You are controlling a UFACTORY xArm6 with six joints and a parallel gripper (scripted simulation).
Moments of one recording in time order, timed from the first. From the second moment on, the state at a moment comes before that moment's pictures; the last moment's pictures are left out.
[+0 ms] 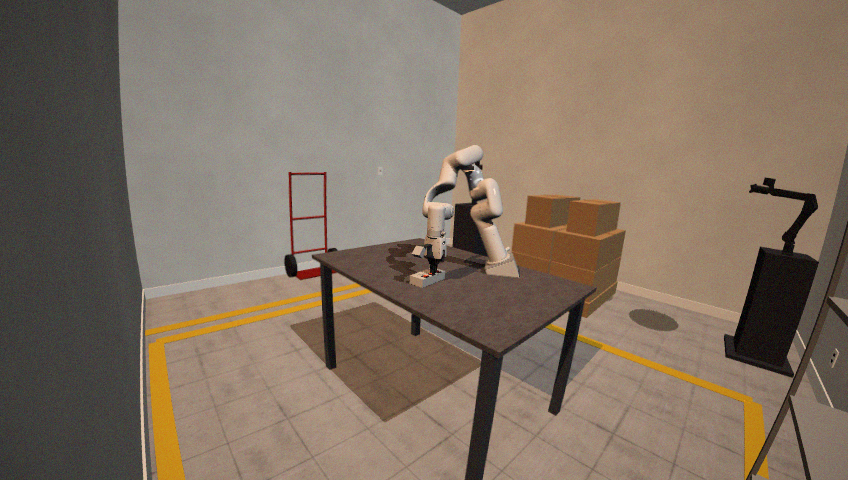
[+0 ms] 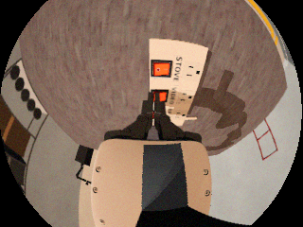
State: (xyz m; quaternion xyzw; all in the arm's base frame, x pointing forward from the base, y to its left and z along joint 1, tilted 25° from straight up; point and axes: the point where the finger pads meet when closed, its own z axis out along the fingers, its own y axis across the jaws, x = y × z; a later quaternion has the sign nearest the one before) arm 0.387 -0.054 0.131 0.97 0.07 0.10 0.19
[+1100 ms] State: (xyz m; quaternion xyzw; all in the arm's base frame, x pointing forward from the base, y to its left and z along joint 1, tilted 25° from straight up) arm 0.388 -0.054 0.130 0.97 0.07 0.10 0.19
